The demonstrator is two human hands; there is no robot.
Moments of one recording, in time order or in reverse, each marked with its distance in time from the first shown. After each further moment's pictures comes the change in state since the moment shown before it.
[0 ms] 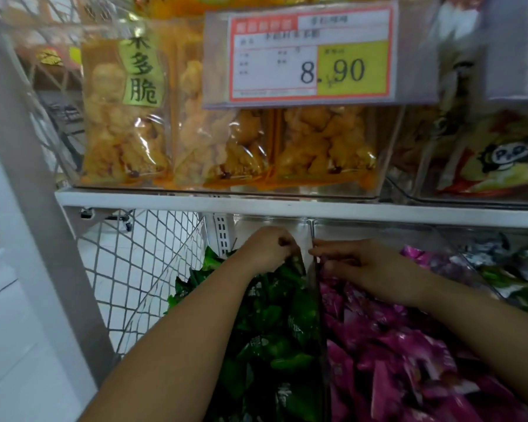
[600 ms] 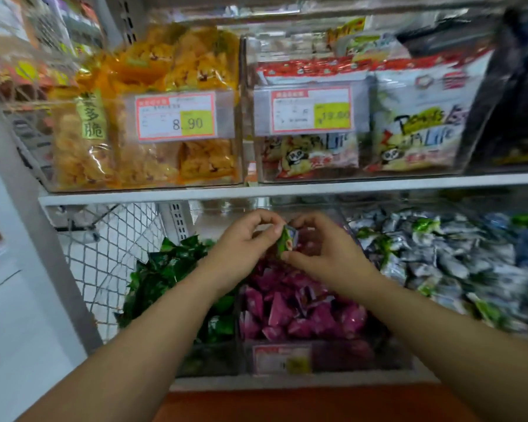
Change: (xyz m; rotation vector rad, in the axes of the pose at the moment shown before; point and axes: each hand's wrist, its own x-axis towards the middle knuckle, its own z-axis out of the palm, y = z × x) left_hand -0.125 0.115 0.020 -0.613 0.076 0.196; right_hand -0.112 -0.042 -0.008 0.254 0.435 0.017
